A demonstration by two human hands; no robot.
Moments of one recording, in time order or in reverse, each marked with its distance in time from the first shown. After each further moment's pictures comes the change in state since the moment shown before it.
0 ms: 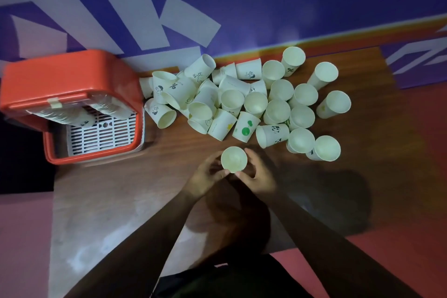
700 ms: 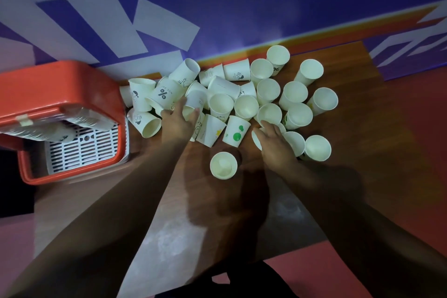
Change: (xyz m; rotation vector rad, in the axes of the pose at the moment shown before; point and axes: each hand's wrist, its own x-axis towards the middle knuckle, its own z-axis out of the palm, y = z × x) left_hand 0.092 0.093 -0.055 0.327 0.533 0.001; right_hand 0.072 -0.004 -0.077 -0.962 0.056 -0.202
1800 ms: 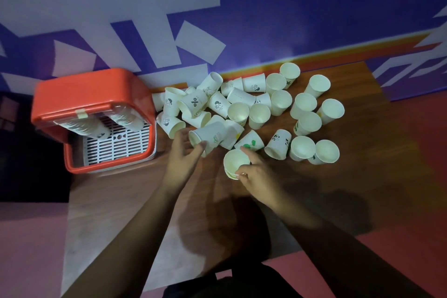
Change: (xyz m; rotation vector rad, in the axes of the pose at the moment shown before) left_hand -0.111 -0.032 -0.076 -0.507 -0.077 0.108; right_hand -0.069 -0.104 0.005 0.399 0.139 -0.202
